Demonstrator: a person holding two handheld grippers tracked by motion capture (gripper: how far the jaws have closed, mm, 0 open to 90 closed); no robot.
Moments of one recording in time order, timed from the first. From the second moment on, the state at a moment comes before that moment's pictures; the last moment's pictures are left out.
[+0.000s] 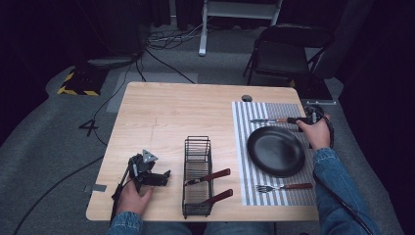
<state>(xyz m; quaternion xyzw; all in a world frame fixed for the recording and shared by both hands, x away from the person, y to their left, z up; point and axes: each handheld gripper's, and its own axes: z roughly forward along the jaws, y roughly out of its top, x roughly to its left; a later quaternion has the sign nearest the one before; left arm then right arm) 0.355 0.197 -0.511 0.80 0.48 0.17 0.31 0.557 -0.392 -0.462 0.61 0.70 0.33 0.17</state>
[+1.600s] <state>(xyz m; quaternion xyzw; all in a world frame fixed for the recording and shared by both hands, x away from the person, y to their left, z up) 0.355 0.197 -0.511 0.80 0.48 0.17 0.31 0.567 -0.399 -0.485 0.62 0.69 0.31 0.18</state>
